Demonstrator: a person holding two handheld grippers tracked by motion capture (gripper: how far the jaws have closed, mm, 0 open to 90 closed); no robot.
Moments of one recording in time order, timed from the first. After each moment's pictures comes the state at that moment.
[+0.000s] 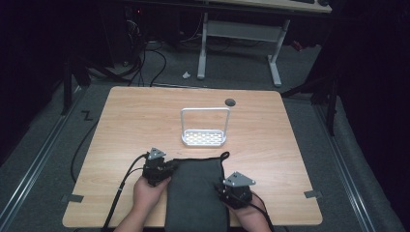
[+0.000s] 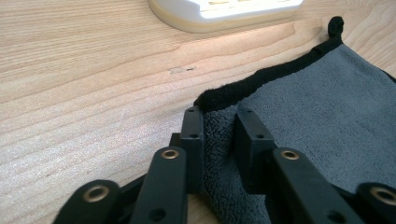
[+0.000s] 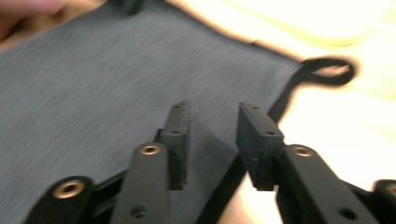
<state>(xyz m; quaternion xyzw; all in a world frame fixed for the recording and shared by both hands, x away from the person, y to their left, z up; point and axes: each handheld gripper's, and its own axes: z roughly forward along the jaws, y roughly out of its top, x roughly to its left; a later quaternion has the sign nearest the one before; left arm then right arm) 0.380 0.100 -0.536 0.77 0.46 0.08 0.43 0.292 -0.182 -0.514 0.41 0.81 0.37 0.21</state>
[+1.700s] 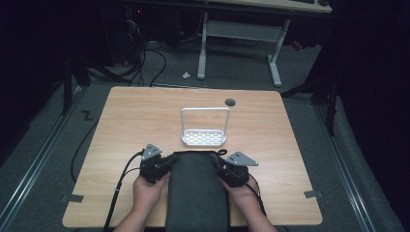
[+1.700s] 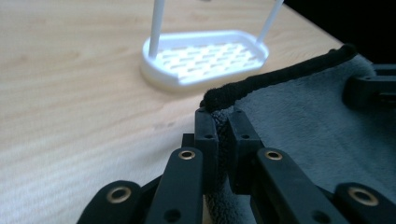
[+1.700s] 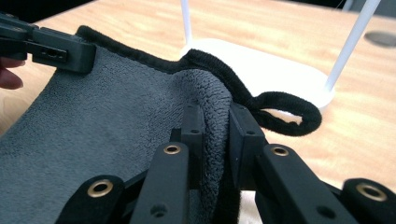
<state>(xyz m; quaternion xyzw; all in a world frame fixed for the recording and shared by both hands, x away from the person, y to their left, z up) 0.368 0.102 -0.499 0.74 0.44 0.11 0.50 0.335 -0.178 -0.492 0.43 0.75 0.44 0.24</state>
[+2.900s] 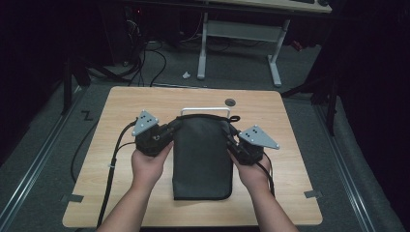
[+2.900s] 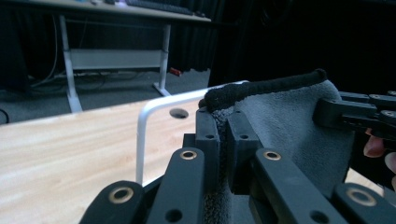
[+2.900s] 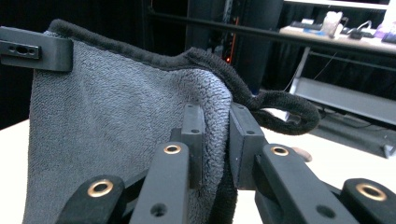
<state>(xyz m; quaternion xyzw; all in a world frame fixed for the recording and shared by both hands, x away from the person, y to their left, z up) 0.380 0.092 -0.370 0.69 0.37 0.19 0.60 0.344 -0.187 -0.383 0.40 0.68 0.51 0.35</state>
